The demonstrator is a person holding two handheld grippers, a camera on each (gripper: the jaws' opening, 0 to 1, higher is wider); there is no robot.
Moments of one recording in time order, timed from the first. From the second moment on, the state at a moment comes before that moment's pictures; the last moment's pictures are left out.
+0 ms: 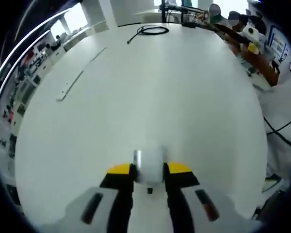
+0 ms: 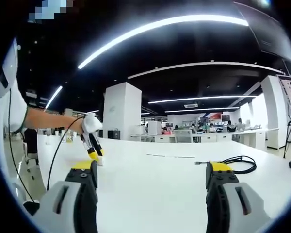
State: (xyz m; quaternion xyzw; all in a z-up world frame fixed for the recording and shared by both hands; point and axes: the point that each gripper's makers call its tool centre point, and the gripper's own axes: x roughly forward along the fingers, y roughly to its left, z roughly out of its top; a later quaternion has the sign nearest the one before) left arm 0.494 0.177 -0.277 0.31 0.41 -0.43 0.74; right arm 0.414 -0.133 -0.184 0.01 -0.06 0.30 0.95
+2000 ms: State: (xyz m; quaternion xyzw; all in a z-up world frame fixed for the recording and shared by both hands) left arm 0.412 0.146 -0.279 0.36 0.37 -0.52 0.69; right arm 0.402 -0.116 -0.197 0.01 -0.04 0.31 0.95
